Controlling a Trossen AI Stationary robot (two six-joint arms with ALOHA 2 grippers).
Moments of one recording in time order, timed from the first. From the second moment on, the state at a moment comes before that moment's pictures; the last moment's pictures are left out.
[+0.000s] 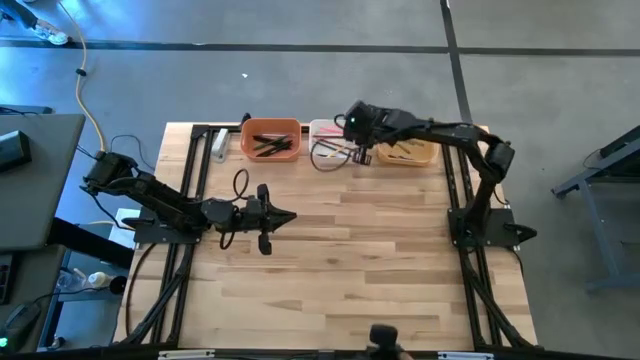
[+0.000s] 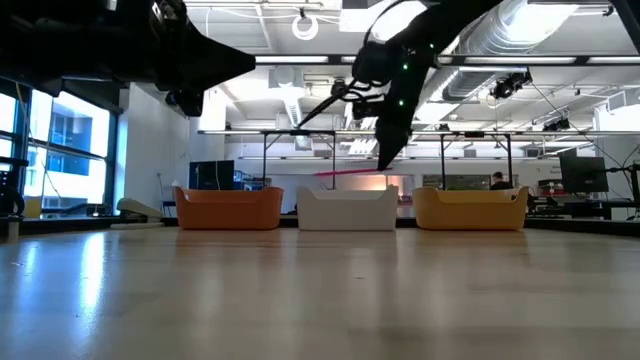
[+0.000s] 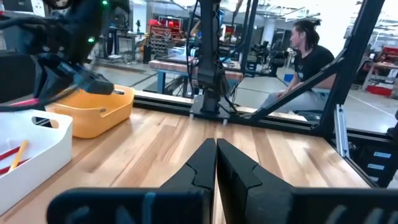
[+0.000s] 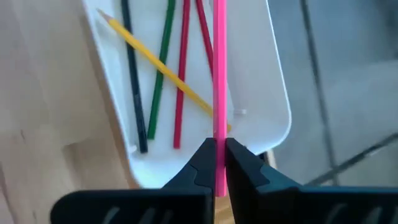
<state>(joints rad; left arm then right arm) -0.12 1.33 0.27 1.06 -0.36 -0.11 -0.52 1.80 1.42 -0.68 0.27 -0.42</state>
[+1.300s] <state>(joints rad) -0.11 1.33 0.27 1.06 -0.36 -0.09 -0.62 1.95 1.42 -0.54 0.10 -0.18</state>
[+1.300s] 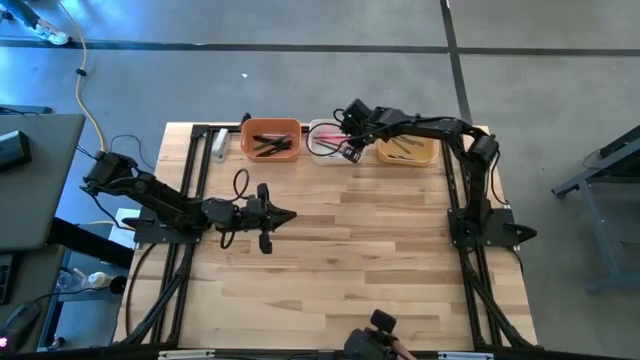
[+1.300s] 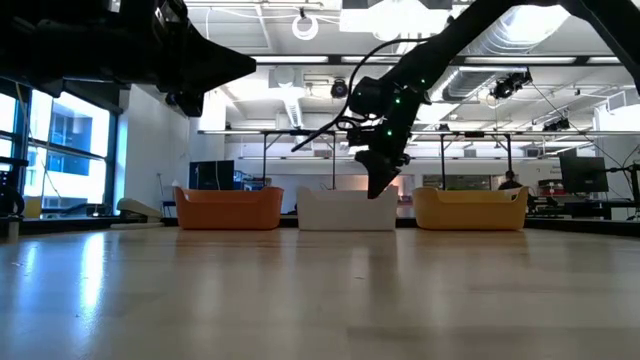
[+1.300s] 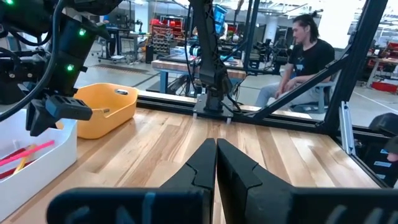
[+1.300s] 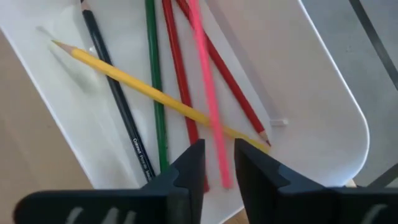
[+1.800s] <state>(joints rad) 0.04 1.23 0.27 0.91 -0.17 -0.07 -0.61 1.78 1.31 -0.37 -0.06 -0.27</state>
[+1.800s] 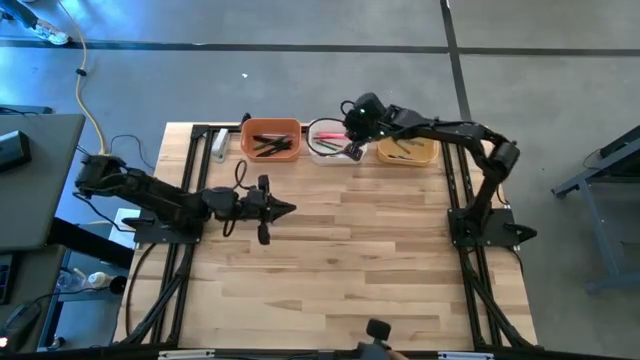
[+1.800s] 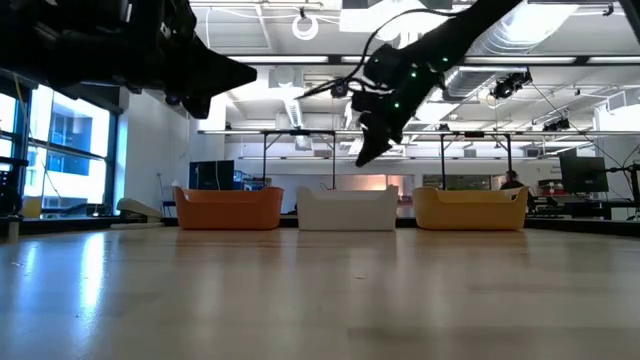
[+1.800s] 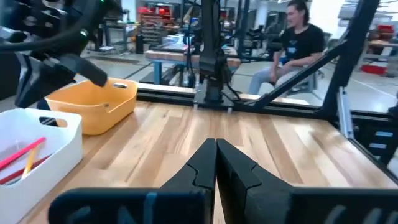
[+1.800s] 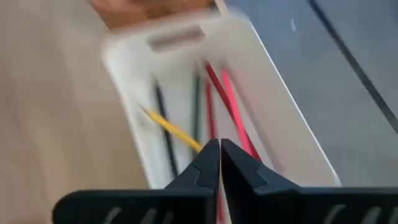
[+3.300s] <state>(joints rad) 0.22 0.86 0.24 0.52 0.04 -0.04 -0.26 0.19 0.01 0.11 0.05 -0.11</state>
